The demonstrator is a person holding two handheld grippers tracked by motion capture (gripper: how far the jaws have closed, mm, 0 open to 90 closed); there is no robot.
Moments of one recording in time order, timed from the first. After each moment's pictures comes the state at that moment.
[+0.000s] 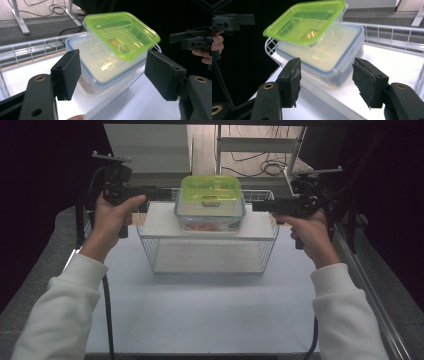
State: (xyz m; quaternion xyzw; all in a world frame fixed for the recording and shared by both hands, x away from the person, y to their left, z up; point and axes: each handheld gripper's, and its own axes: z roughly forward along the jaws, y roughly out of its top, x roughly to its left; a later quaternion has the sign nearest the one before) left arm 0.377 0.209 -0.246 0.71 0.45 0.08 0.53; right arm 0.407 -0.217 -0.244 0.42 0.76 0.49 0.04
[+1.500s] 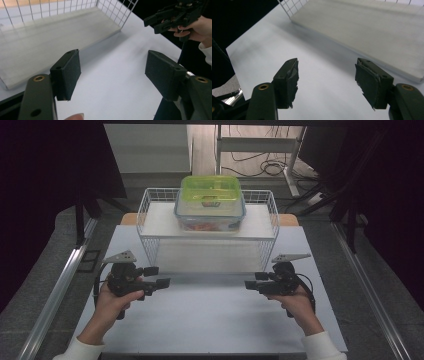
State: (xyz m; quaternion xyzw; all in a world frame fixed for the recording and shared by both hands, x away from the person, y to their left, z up) left arm 0.271 0.204 -0.413 0.76 0.41 0.03 0.50; right arm 0.336 -0.232 -0.434 0.38 0.82 0.43 0.01
